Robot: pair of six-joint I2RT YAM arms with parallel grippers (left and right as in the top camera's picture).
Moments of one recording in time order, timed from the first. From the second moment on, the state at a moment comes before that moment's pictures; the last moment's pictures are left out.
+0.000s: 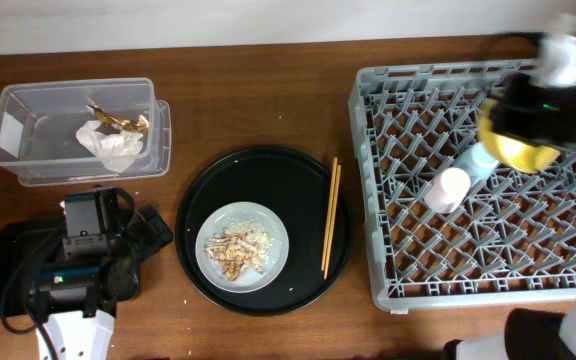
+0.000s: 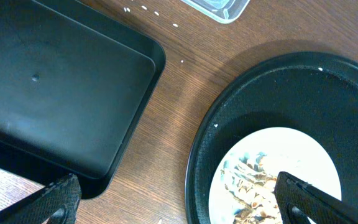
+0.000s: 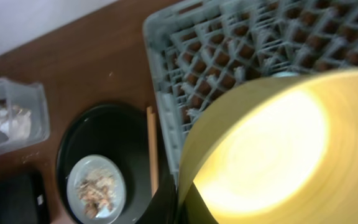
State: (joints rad) left arm 0.08 0.99 0.92 -0.98 -0.09 -0.48; right arm -0.16 1.63 2.31 -1.69 -0.27 0.19
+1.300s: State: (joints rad) left arm 0.08 0.99 0.92 -0.99 -0.09 -0.48; right arm -1.03 1.44 1.46 -1.59 -1.15 -0.49
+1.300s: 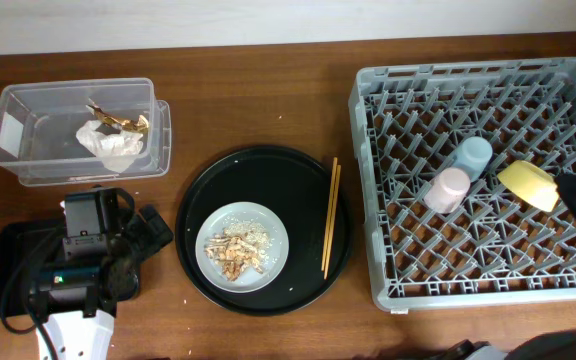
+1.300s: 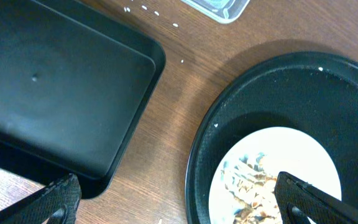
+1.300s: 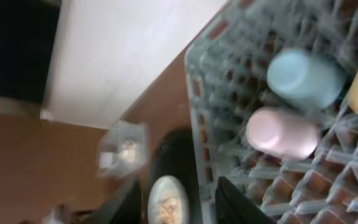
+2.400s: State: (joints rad) left arm 0.08 0.99 0.92 -0.98 -0.09 -0.48; right arm -0.56 1.59 1.47 -1.02 -0.04 0.38
